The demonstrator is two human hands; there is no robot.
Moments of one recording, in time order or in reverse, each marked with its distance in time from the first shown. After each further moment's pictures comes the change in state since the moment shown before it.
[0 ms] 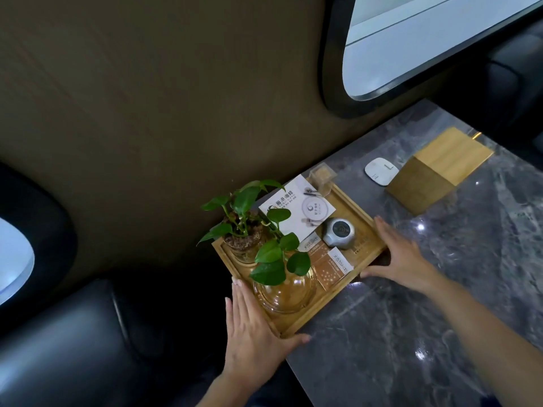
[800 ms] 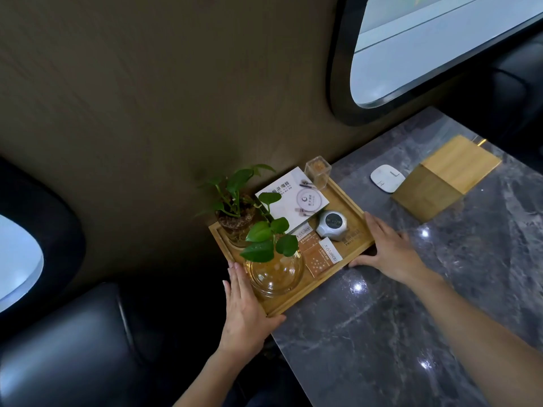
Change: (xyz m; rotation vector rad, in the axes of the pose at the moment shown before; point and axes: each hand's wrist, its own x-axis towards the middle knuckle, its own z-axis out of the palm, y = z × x) left_hand 0.038 -0.011 -0.015 -0.114 0.025 0.091; right_hand 0.030 -0.029 0.001 -0.177 0.092 0.020
